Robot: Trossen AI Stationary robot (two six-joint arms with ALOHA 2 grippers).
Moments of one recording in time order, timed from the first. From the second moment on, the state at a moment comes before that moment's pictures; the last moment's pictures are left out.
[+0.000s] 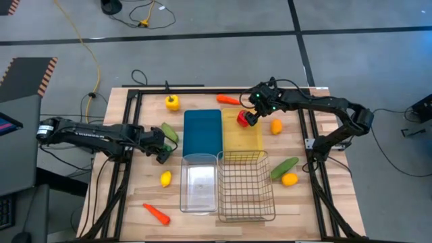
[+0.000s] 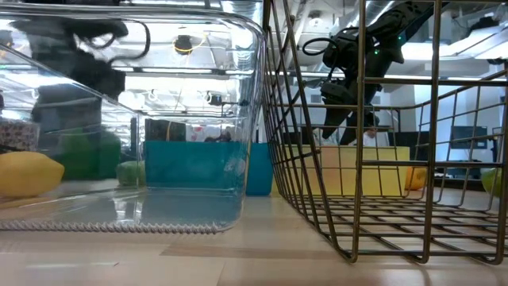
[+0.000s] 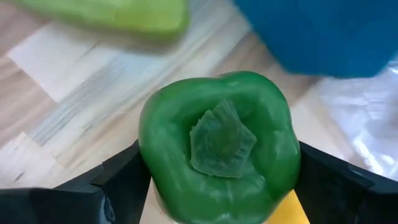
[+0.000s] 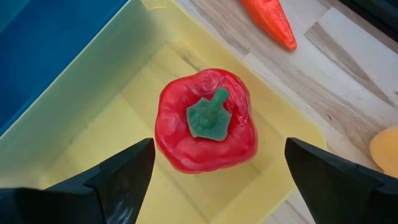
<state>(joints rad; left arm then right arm) 0.03 0.94 0.57 -0.80 -0.04 -0.87 -0.54 1.48 0.97 -0.52 -0.05 0.26</state>
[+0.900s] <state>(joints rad) 0.29 1.41 1.08 -0.36 0.02 -0.47 -0.54 1.34 0.97 -0.52 -0.05 0.21</state>
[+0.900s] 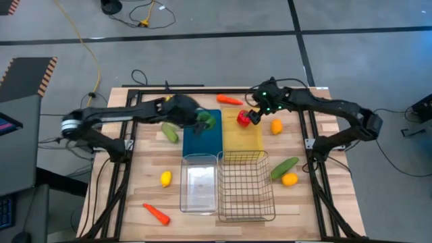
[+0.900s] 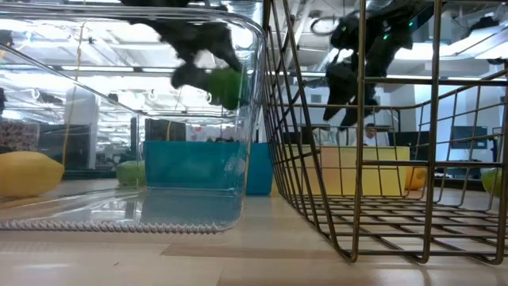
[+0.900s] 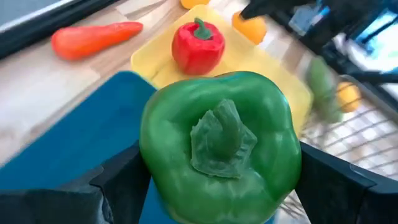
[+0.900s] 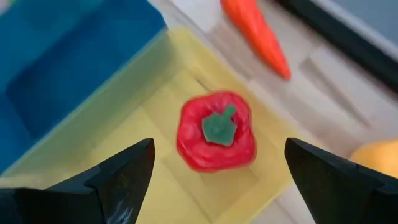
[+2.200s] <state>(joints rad) 0.30 2.12 1.72 -0.56 0.09 -0.13 -0.55 1.10 0.97 -0.69 -0.05 0.20</state>
